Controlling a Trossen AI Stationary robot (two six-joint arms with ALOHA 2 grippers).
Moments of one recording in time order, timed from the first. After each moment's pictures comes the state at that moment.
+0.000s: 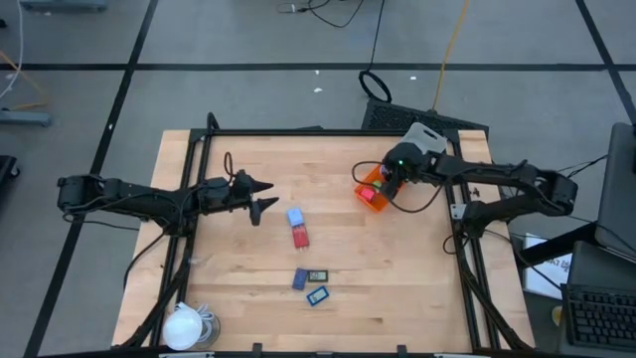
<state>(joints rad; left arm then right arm) 0.16 0.99 0.18 0.56 -0.15 -0.27 -0.49 1.23 0.65 -0.31 0.18 0.01</state>
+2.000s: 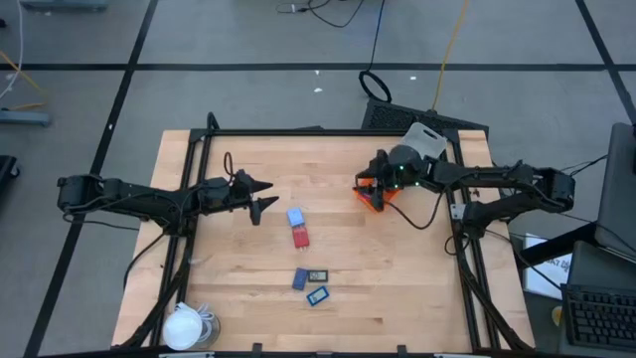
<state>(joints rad) 0.16 0.99 0.18 0.55 -0.16 -0.27 -0.36 1.25 0.65 0.10 -0.21 -0.02</state>
